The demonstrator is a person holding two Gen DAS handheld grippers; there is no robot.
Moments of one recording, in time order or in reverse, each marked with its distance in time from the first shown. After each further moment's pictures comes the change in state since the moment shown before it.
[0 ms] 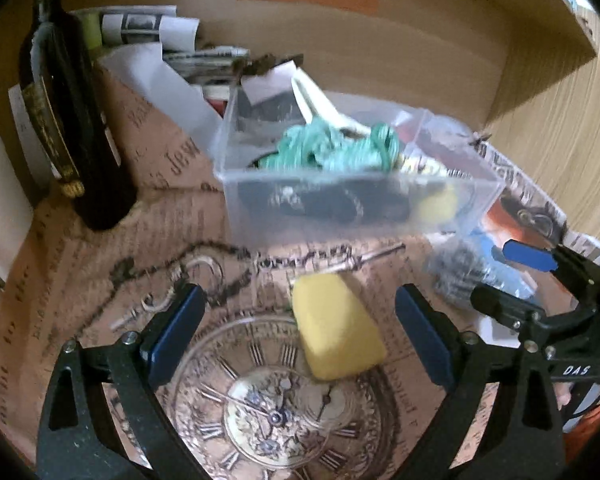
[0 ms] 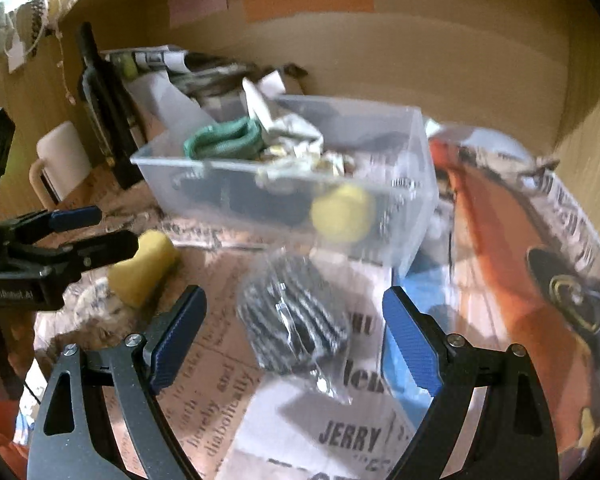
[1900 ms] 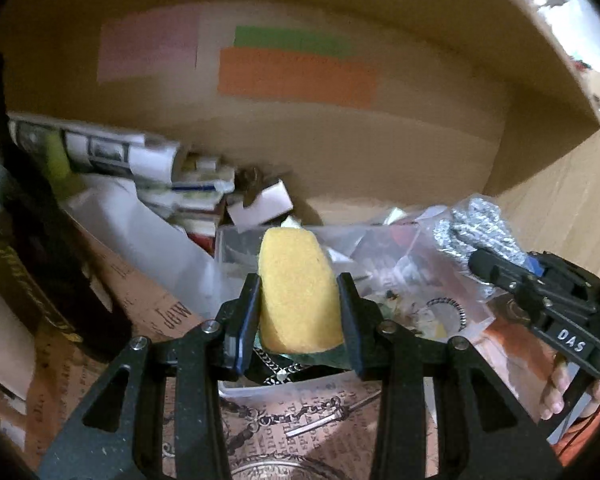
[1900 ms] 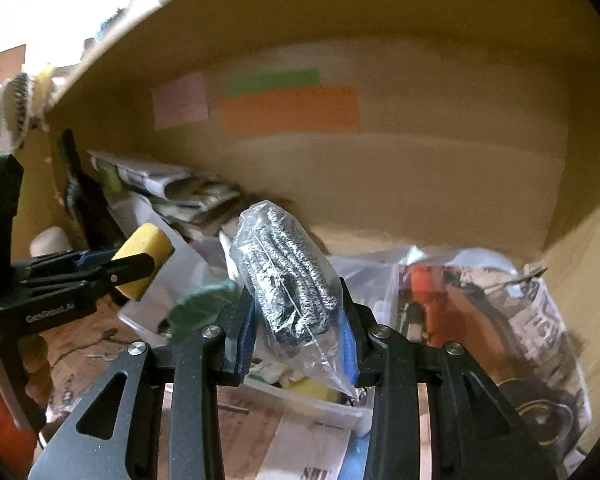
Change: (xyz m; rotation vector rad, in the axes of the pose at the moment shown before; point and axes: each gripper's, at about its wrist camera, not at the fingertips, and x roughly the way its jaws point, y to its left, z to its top) left arm -0.002 0.002 0.105 0.008 -0.179 -0.045; right arm -0.012 -0.017 0.095 0.000 -0.240 -0.032
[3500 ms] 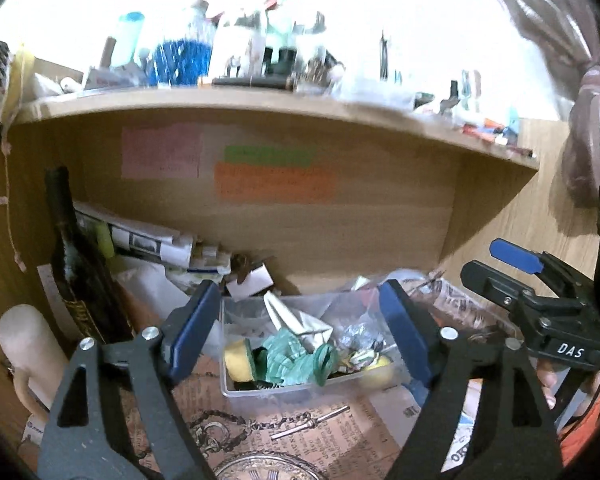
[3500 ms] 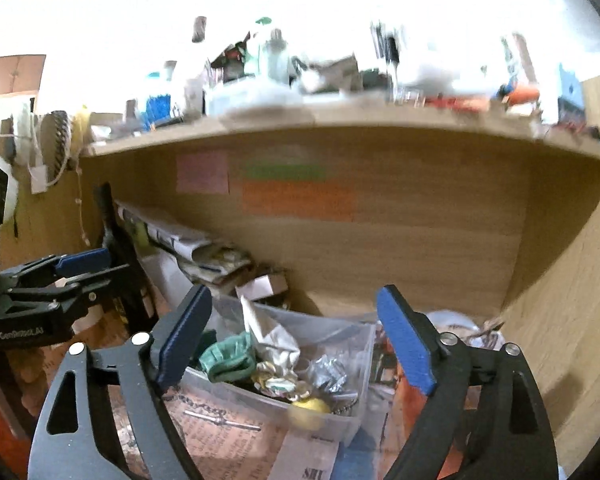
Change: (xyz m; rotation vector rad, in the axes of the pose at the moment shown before) left arm -0.127 -0.032 -0.001 0.057 -0.316 -0.019; right arm -0.106 0.045 0.017 -0.078 -0.274 -0.064
